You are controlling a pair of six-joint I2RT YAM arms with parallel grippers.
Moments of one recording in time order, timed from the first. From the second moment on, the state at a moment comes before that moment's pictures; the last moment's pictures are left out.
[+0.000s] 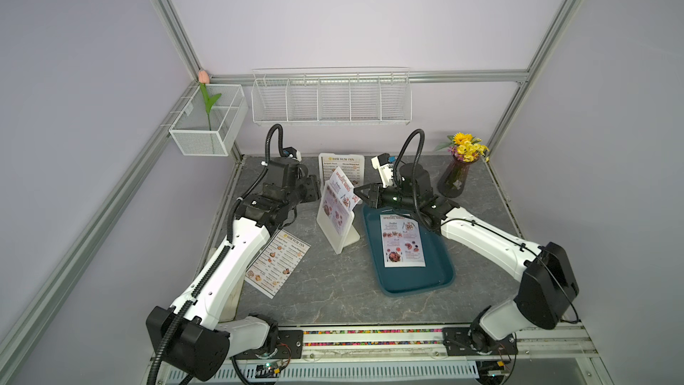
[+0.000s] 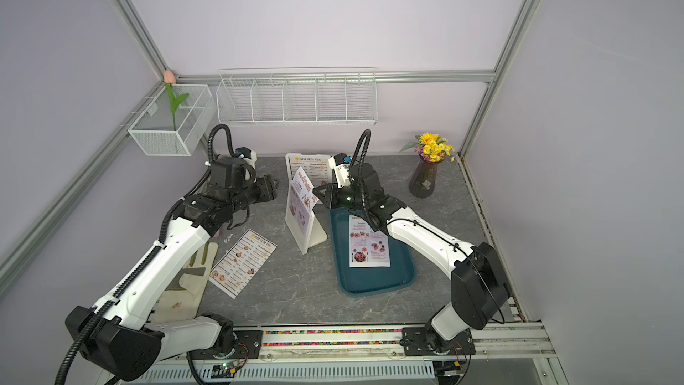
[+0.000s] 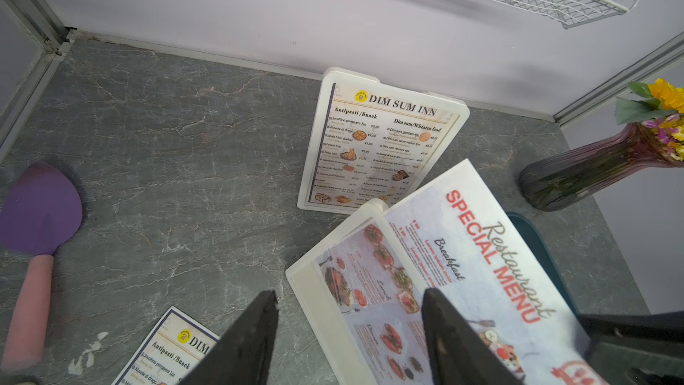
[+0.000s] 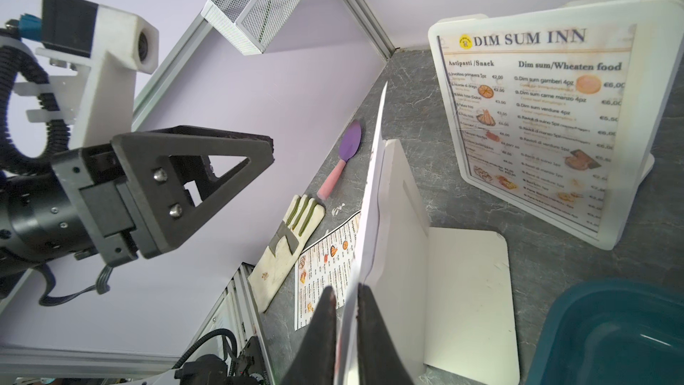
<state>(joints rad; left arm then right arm) -0.42 1.26 1.28 -0.60 -0.06 -0.39 0.68 1.56 1.22 0.01 -0.43 0.60</state>
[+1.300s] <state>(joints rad) -0.42 1.26 1.28 -0.60 -0.06 -0.39 0.75 1.66 1.29 -0.11 -0.35 0.51</state>
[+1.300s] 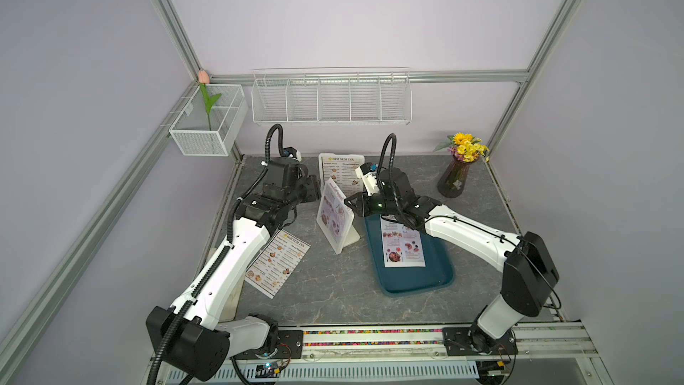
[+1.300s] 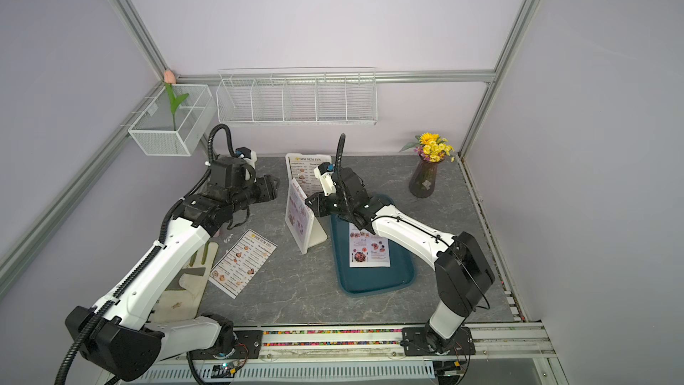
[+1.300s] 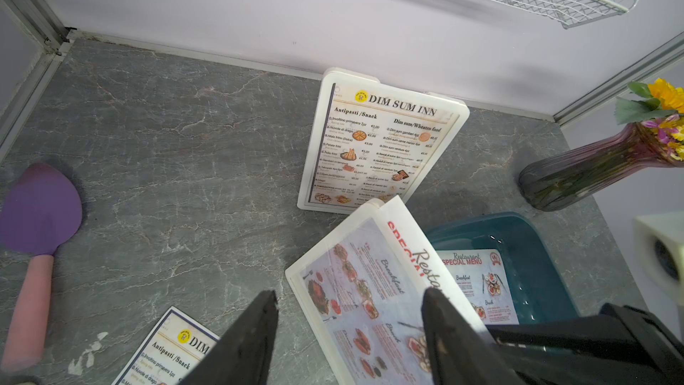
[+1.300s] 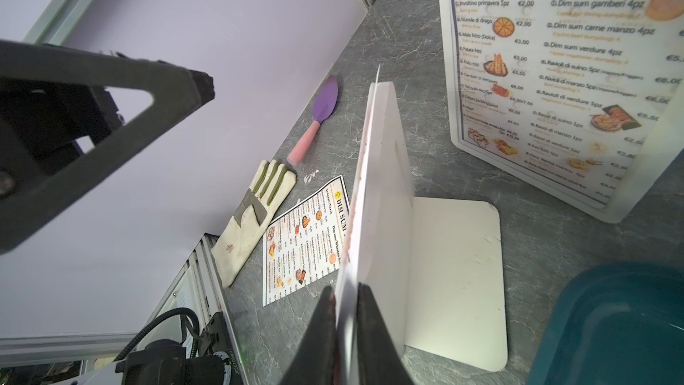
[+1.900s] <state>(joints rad) -0.42 1.26 1.28 -0.60 -0.06 -0.39 0.75 1.67 1.35 -0.14 -0.33 0.49</state>
